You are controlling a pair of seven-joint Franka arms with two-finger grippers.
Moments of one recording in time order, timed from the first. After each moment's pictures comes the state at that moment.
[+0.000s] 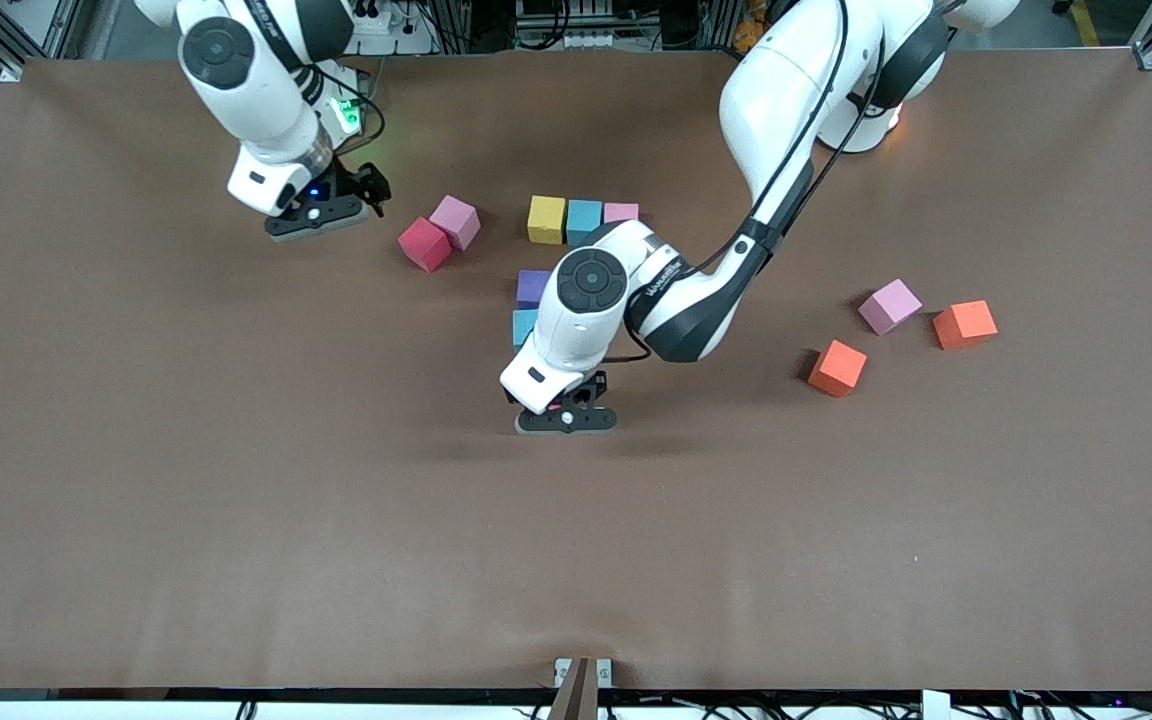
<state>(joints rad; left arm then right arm) -0.67 0.96 -0.16 -1.02 0.04 2.17 -0.83 0.36 -0.34 0.14 -2.57 0.10 2.12 0.14</state>
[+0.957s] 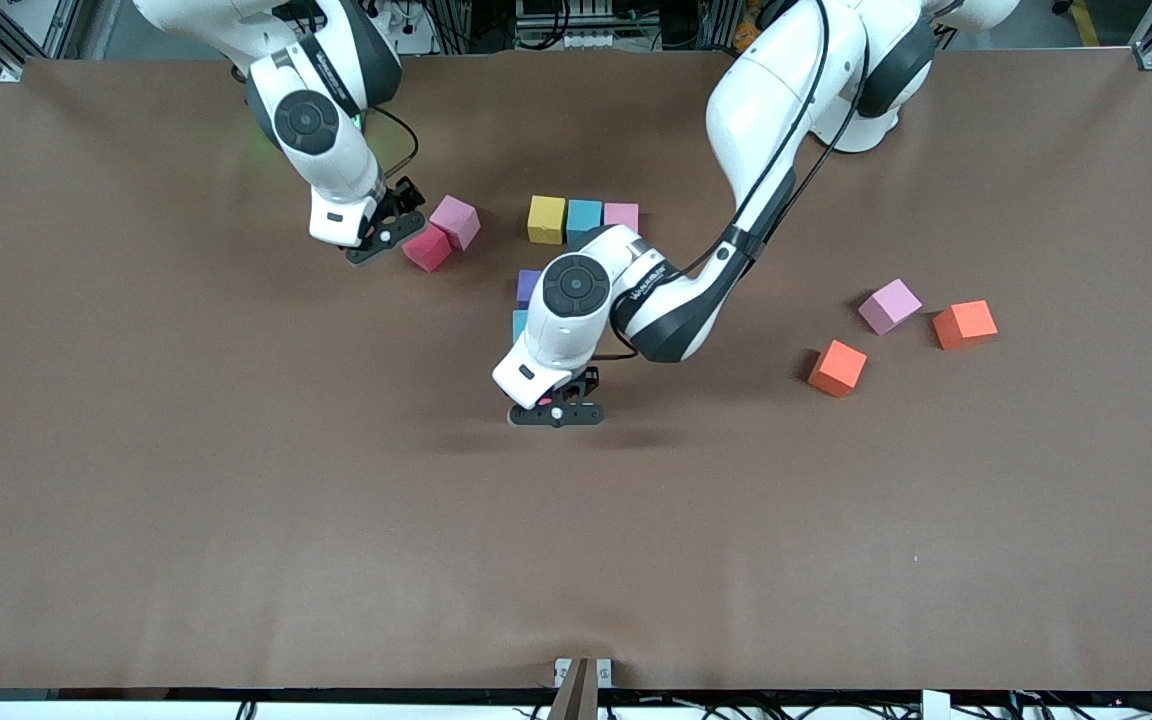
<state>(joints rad) -0.69 0.99 -0.16 -1.02 0.04 2.17 -0.82 0.42 -0.12 0.15 -2.59 0.09 2.26 -0.06</state>
